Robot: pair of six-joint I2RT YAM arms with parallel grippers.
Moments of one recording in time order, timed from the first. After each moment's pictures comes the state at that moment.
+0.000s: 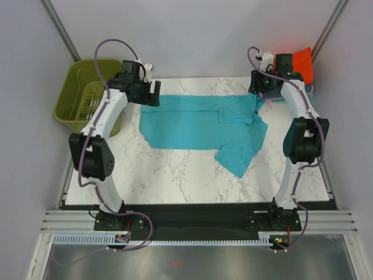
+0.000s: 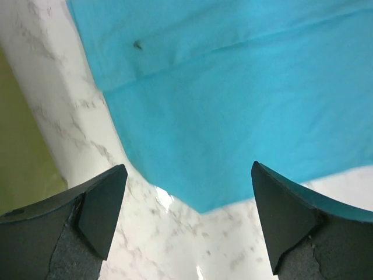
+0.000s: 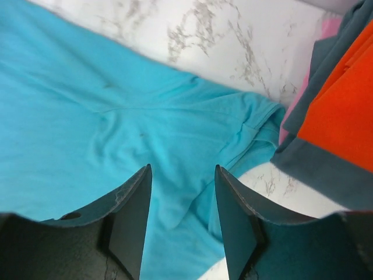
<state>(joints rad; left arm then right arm) -0.18 1.94 1.84 -0.79 0.12 0.06 -0.05 2.14 1.98 -0.64 -0.38 -0.25</state>
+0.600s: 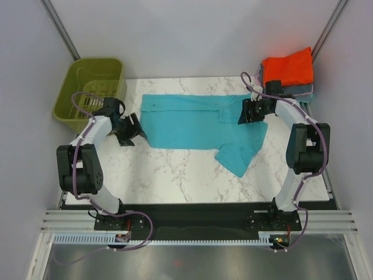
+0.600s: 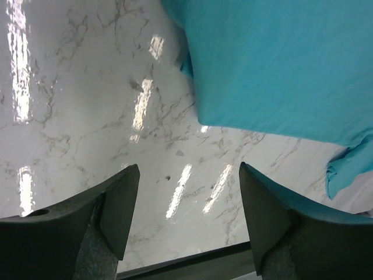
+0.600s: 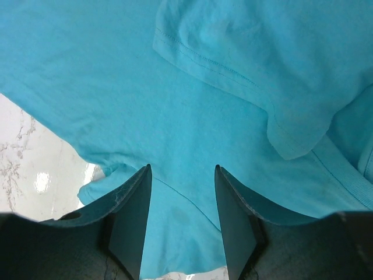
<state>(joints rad) 0.03 1.63 1.15 -0.73 0.29 -0.41 -0.01 1.91 1.46 -0.63 -0.54 -0.15</state>
